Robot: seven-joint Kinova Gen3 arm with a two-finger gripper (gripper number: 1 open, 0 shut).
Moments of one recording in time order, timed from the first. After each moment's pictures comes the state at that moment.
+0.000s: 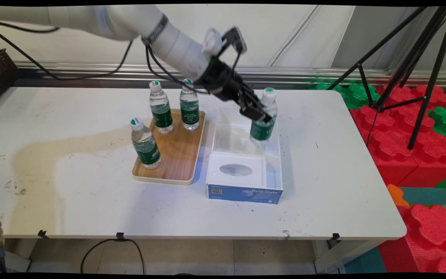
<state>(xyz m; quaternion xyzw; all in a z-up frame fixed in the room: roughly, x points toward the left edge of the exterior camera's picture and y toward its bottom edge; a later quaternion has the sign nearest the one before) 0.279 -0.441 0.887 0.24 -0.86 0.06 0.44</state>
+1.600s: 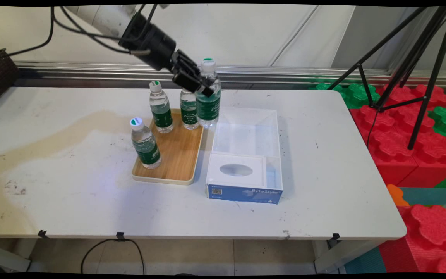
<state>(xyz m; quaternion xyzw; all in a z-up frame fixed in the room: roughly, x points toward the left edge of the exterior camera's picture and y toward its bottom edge) 0.414 -0.394 0.960 0.27 -0.86 0.05 0.42</state>
